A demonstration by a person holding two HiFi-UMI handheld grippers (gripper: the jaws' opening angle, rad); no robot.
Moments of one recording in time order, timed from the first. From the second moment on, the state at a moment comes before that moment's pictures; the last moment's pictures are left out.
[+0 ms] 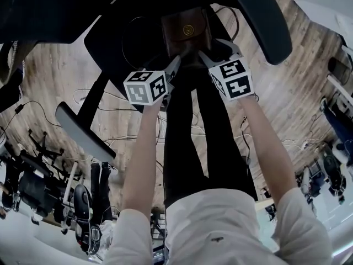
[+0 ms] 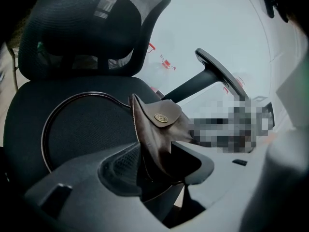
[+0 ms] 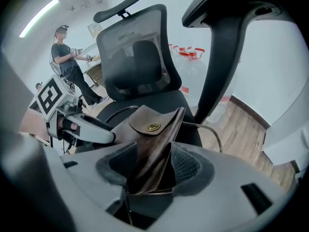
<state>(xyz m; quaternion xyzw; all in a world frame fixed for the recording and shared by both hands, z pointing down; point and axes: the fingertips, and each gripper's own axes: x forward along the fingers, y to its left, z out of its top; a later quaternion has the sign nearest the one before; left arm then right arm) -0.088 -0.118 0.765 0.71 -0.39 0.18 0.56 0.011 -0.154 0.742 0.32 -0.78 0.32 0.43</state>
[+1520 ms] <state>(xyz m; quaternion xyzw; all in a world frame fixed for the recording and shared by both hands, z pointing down) -0.069 -0.097 0.685 0.71 -0.47 0.14 0.51 0.012 -0.128 0.684 0.26 -0.83 0.30 0.39</state>
